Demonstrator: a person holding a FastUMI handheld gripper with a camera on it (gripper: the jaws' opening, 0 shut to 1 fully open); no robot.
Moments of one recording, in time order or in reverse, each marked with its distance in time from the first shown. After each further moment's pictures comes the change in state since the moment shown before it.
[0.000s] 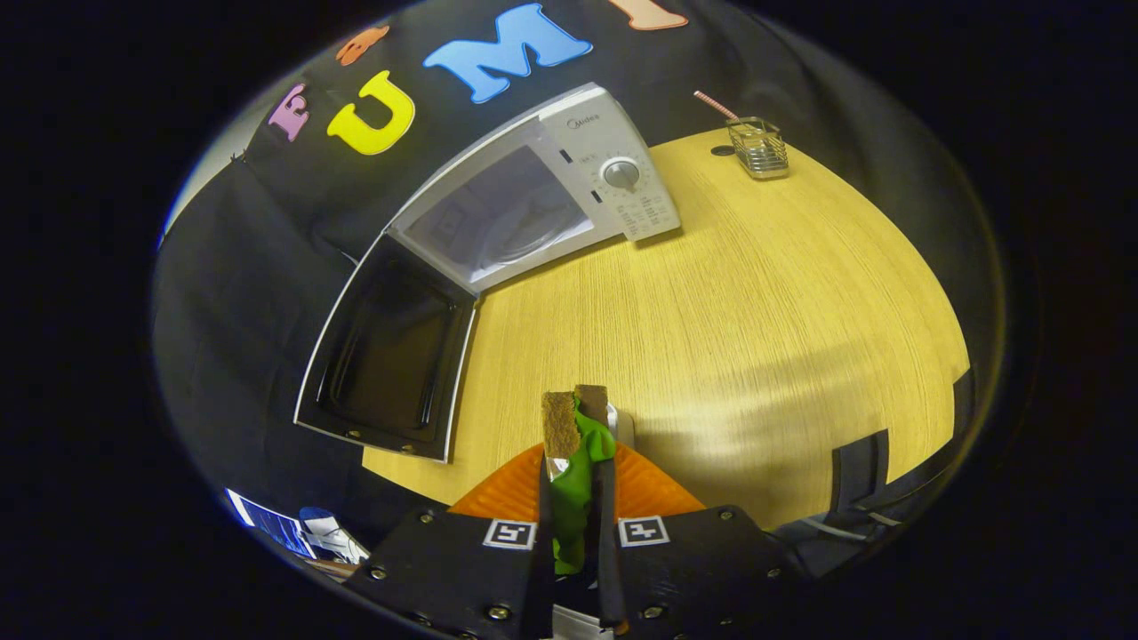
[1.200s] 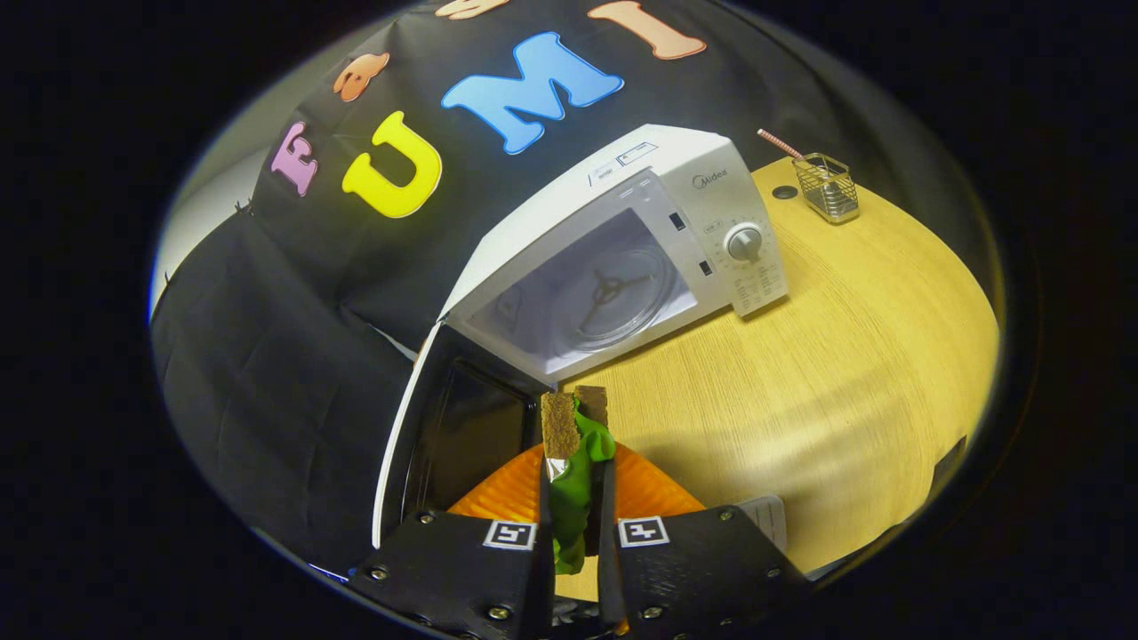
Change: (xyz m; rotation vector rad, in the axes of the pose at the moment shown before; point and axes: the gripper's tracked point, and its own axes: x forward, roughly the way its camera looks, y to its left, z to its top) arm 0.075 0.122 0.094 0.109 -0.207 0.107
